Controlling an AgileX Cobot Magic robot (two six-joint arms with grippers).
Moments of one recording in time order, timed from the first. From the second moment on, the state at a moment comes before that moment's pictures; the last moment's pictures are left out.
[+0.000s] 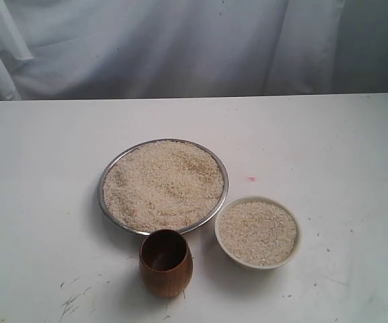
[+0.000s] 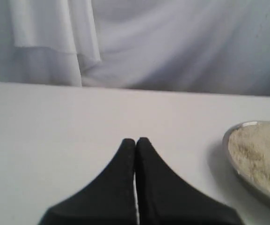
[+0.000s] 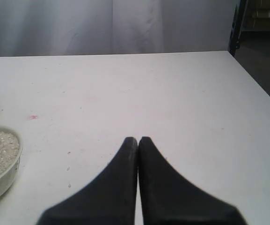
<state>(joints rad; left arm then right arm) 0.03 0.00 0.00 -0.01 0.23 -0.02 0.11 0.00 0.00 -0.09 0.35 0.08</state>
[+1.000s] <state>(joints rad) 0.03 0.00 -0.05 -0.02 -0.15 -0.07 0.11 0.00 0.00 -0.09 0.35 0.08</state>
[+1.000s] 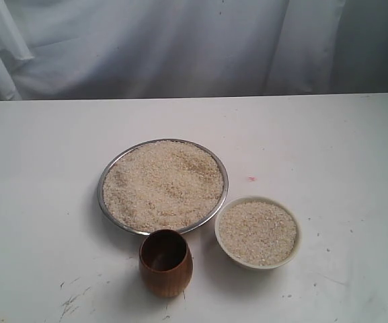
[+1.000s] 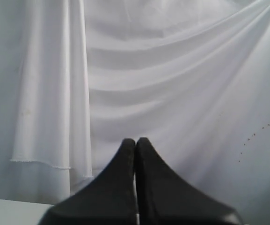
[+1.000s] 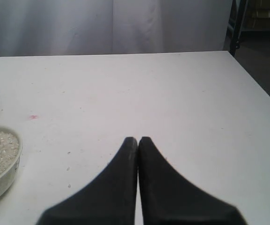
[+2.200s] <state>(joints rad) 0.03 0.72 -0.35 -0.01 -0.24 0.05 0.11 0.00 0.00 -0.09 0.35 0.08</state>
